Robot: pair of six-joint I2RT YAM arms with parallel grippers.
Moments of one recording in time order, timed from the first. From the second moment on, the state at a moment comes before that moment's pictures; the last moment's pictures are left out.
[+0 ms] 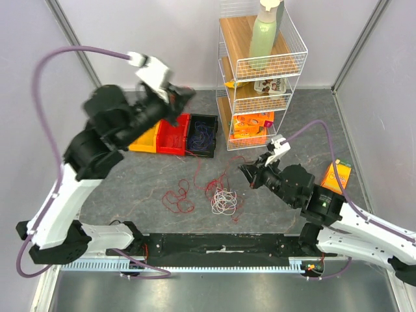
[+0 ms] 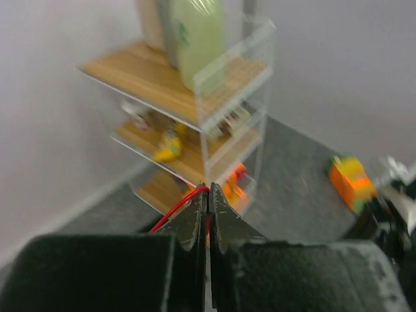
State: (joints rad) left arm -0.81 1.19 1.89 -0.55 -0.12 0.10; right arm 1.04 0.72 0.70 -0.18 0.41 0.44
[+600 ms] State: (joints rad) left arm -0.80 1.21 1.55 -0.59 0.60 -0.17; right arm 1.04 0.87 0.97 -0.20 0.10 0.32
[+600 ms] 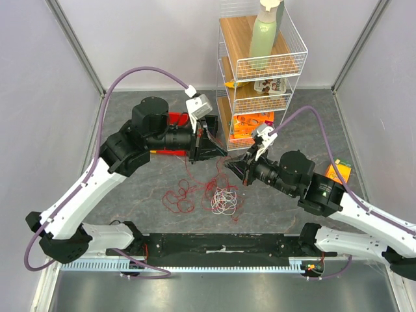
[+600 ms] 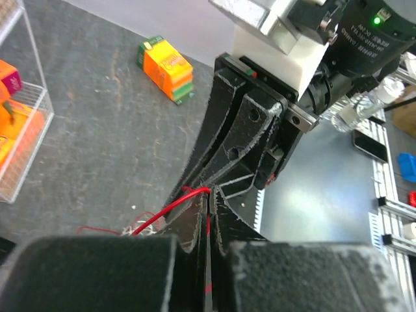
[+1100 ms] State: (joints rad) left arm -0.80 1.25 1.49 -0.60 0.65 -0.26; right arm 1.04 0.91 1.02 -0.31 0.13 0.28
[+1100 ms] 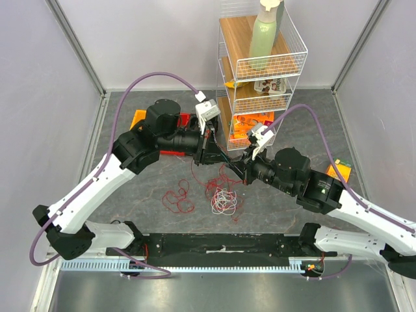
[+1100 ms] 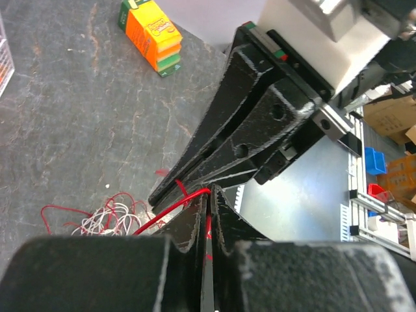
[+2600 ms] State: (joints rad) left arm -0.80 1.25 1.48 -0.65 0.52 -0.27; right arm 1.05 0.89 1.03 -0.32 0.12 0.28
